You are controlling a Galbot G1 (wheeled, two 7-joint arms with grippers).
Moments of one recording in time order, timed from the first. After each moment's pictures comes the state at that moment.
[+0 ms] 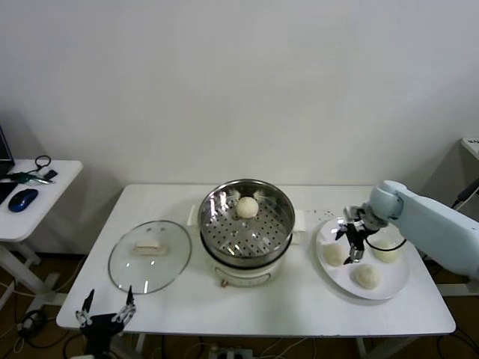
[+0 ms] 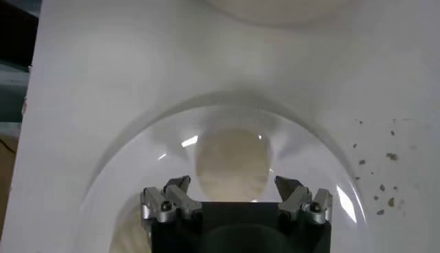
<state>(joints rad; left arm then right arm) 1.77 -1.54 -0.75 -2.03 -0.02 0.01 -0.04 0.04 0.76 -0.91 1.05 0.03 -0.14 -1.12</state>
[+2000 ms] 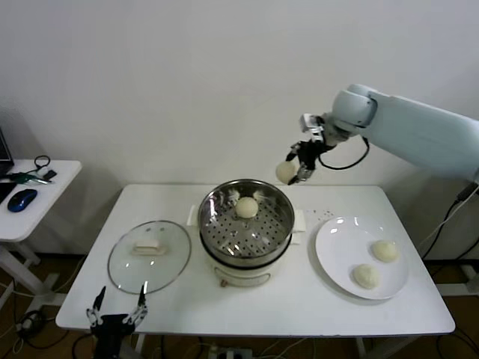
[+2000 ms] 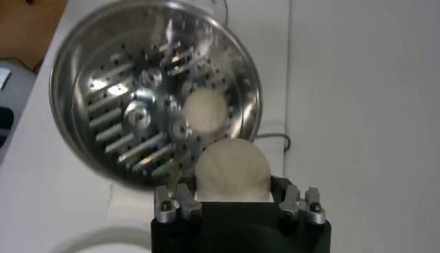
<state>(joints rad) 1.83 -1.54 -0.69 -2.09 0.04 -0.01 -0.05 0.73 0.99 -1.37 1.18 0.63 -0.30 -1.00</state>
